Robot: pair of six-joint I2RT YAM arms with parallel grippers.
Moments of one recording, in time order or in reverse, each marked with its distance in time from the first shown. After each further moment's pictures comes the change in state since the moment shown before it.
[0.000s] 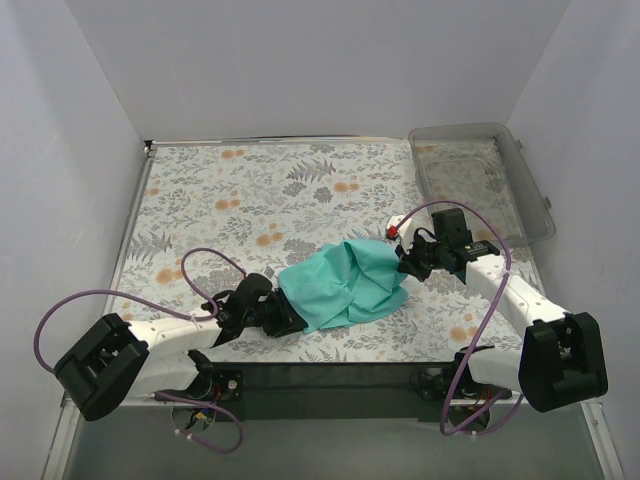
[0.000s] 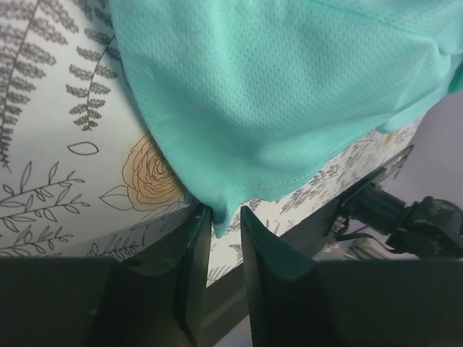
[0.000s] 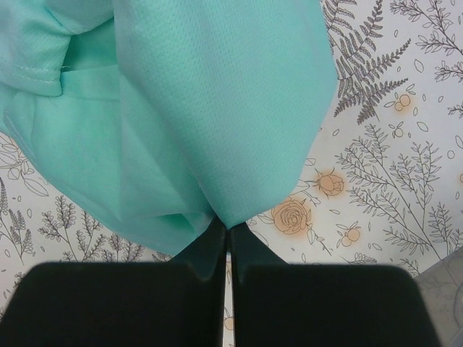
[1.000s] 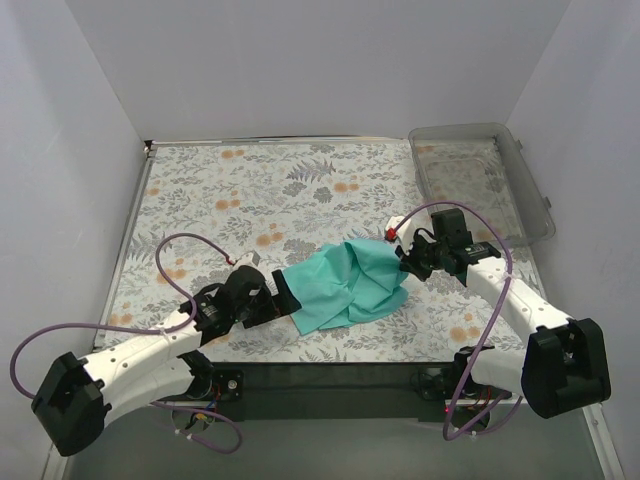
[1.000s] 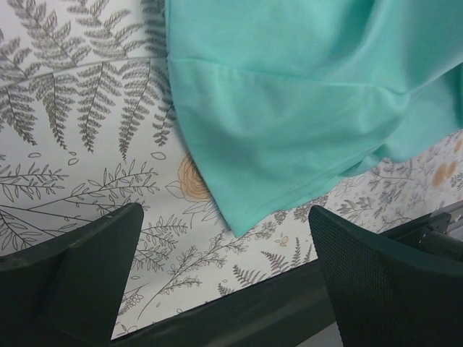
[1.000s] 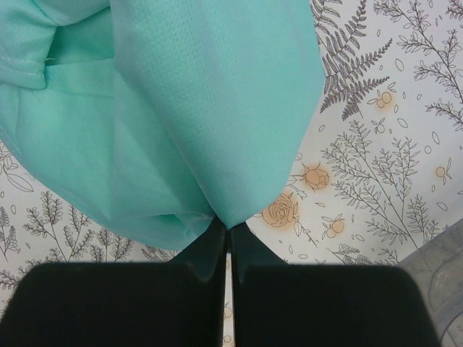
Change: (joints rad) left arm 0.000 -0.277 0.167 -0.444 -0.292 0.215; right arm 0.024 -0.032 0.000 -0.010 0.059 -0.021
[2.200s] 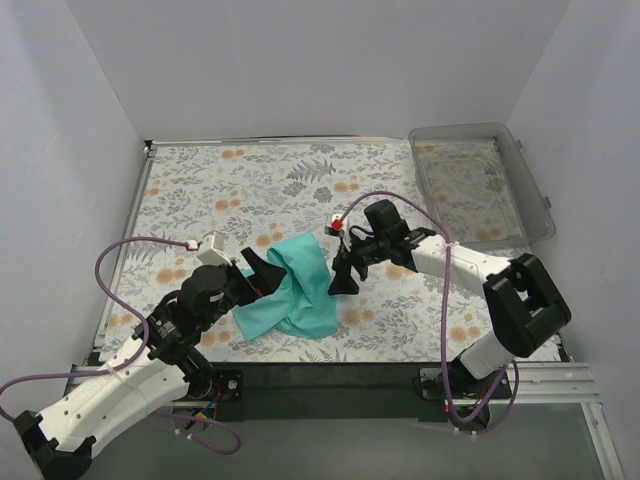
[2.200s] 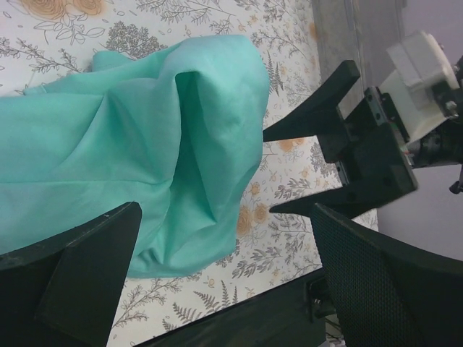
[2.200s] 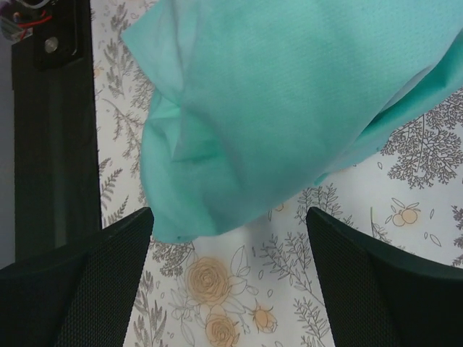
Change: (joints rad) left arm 0.000 -0.327 0.127 -0.077 -0.182 0.049; right arm 0.325 0.317 0.167 0.275 -0.378 0.365
